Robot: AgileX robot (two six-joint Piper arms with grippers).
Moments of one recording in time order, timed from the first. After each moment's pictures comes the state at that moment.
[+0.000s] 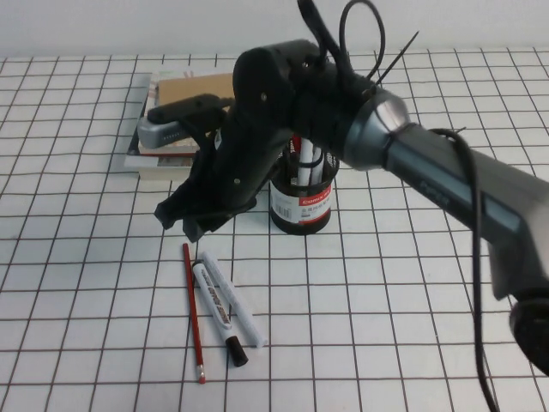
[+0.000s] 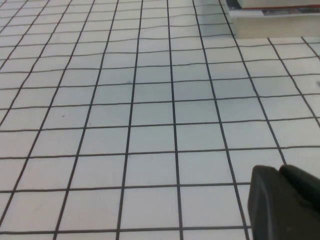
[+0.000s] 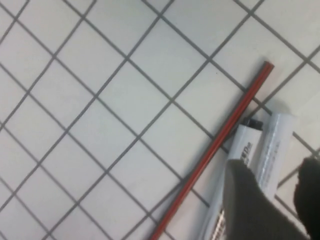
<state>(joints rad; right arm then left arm) 0.77 2.27 -2.23 0.25 1.19 0.00 -0.01 -0.01 0.03 -0.06 0.38 0.12</state>
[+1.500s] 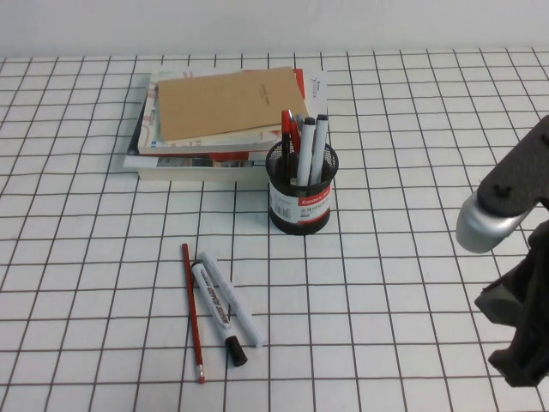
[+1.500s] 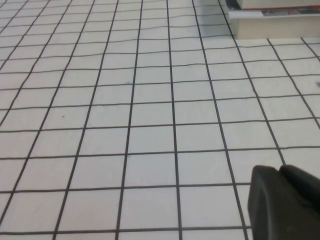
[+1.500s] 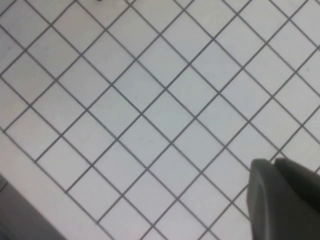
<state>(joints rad) 0.81 1.09 -1.14 -0.09 1.19 0.05 -0.01 -0.01 0.03 -0.06 0.38 0.12</state>
